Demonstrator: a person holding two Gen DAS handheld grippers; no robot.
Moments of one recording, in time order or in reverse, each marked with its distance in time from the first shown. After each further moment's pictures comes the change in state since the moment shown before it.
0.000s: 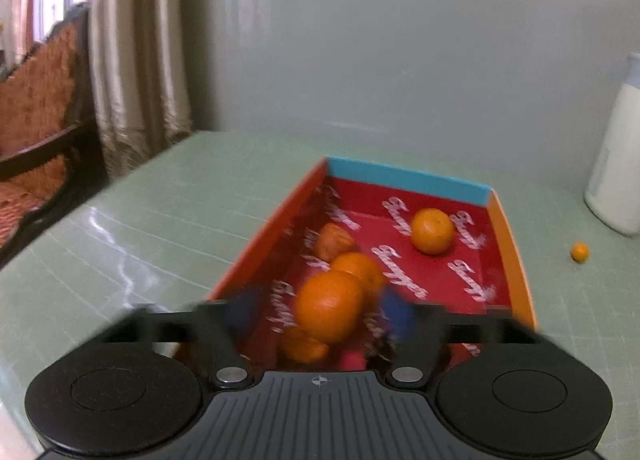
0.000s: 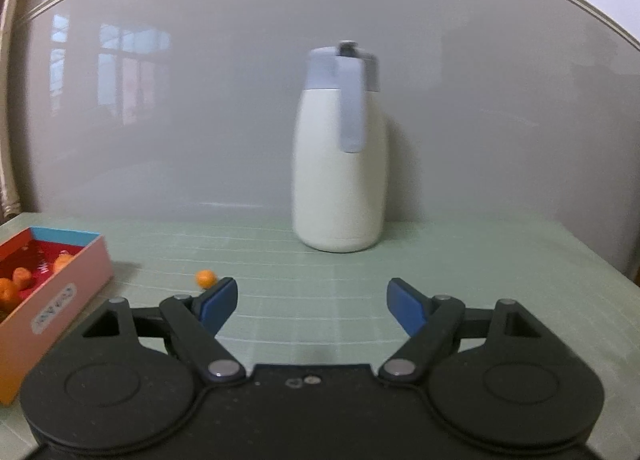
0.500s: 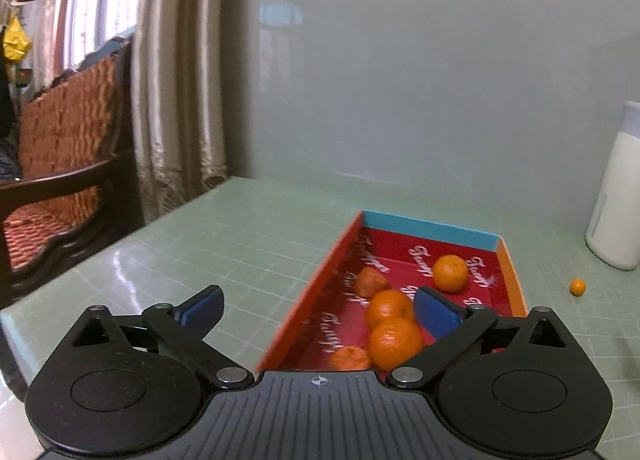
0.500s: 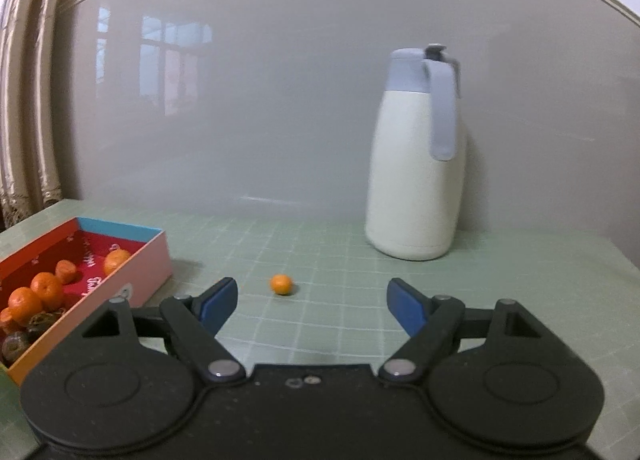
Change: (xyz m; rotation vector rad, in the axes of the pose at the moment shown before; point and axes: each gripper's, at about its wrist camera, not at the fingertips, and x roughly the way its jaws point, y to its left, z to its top) left arm -0.055 0.035 -0.006 -0.027 -0.147 0.050; right arm 0.014 0.045 0.005 -0.059 0.019 0.119
